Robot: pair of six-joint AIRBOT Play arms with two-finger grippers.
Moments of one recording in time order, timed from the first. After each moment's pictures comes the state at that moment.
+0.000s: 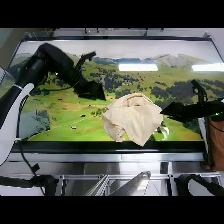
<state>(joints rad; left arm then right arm) -0.27 -1.63 1.55 -2.25 1.54 1.84 -0.26 -1.17 0.77 -0.80 1.22 1.14</state>
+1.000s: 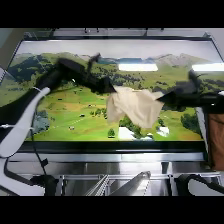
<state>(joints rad) -0.29 -1.74 1.58 -2.58 1.26 1.95 -0.29 -1.30 0.88 -0.29 1.39 0.91</state>
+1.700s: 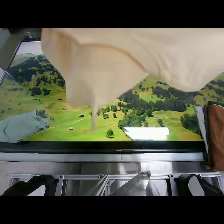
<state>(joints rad) -0.09 -1.10 1.77 -2.49 1.38 1.89 -0.55 -0.76 1.34 -0.10 1.39 0.97</state>
